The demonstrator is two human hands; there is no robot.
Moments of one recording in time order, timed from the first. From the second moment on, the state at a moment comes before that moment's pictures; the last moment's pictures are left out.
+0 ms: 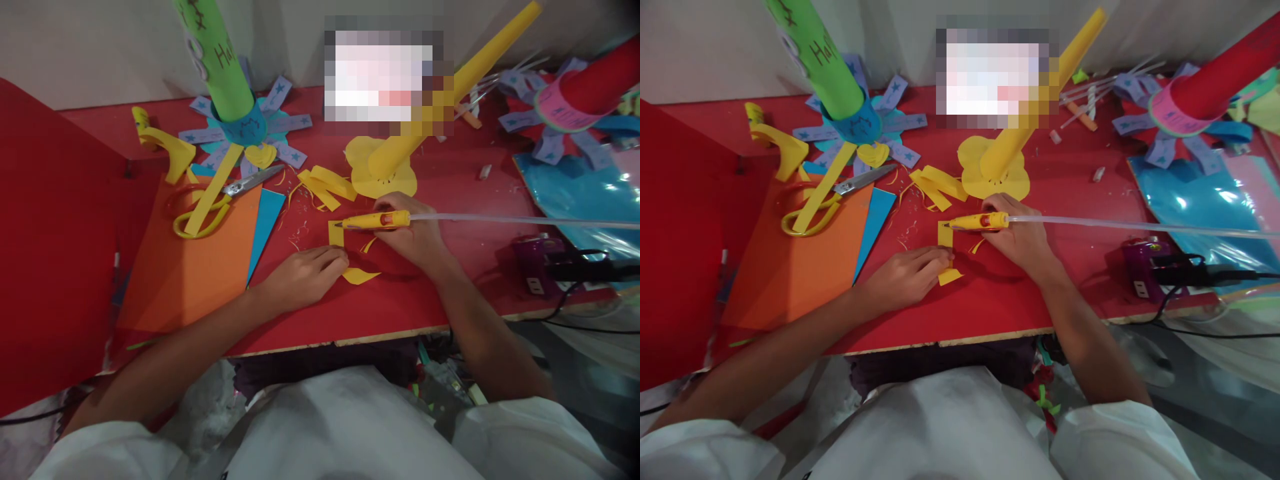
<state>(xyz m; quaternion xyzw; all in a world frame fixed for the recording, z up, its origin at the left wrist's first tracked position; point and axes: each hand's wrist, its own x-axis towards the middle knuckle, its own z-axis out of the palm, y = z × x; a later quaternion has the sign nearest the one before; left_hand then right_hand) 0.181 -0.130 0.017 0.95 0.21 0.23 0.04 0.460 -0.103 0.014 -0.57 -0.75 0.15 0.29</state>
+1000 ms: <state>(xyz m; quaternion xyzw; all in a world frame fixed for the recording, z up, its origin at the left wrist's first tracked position) 0.181 -0.129 0.019 0.95 0.21 0.23 0.04 0.466 -0.102 0.016 -0.58 -0.75 0.14 0.29</state>
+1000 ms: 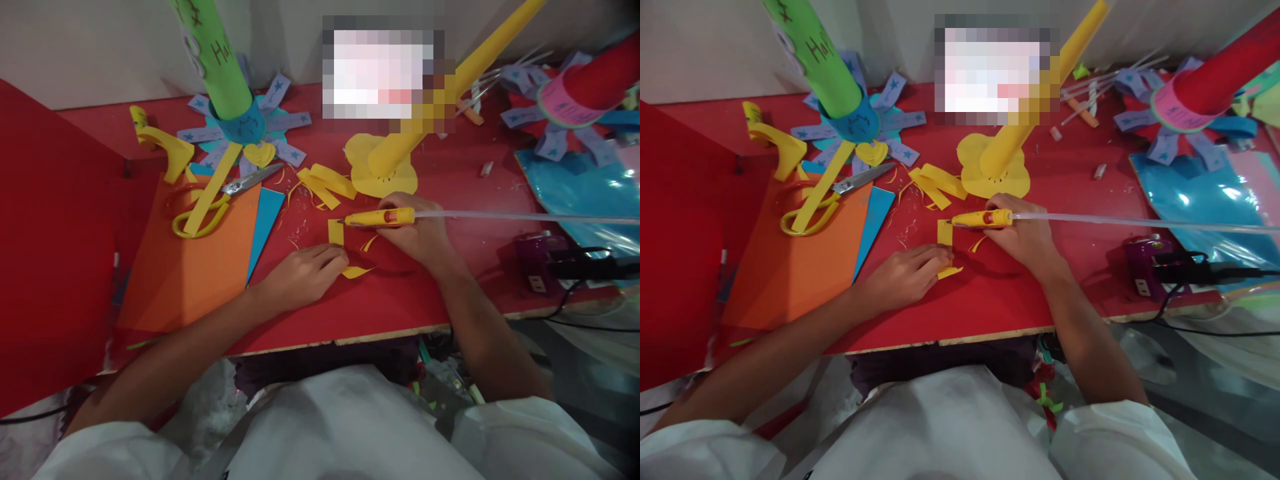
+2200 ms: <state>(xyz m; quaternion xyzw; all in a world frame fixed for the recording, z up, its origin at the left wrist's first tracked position) 0.179 -0.125 0.022 0.93 0.28 0.22 0.07 0.466 -0.101 0.021 -0.65 -0.68 0.12 0.32</state>
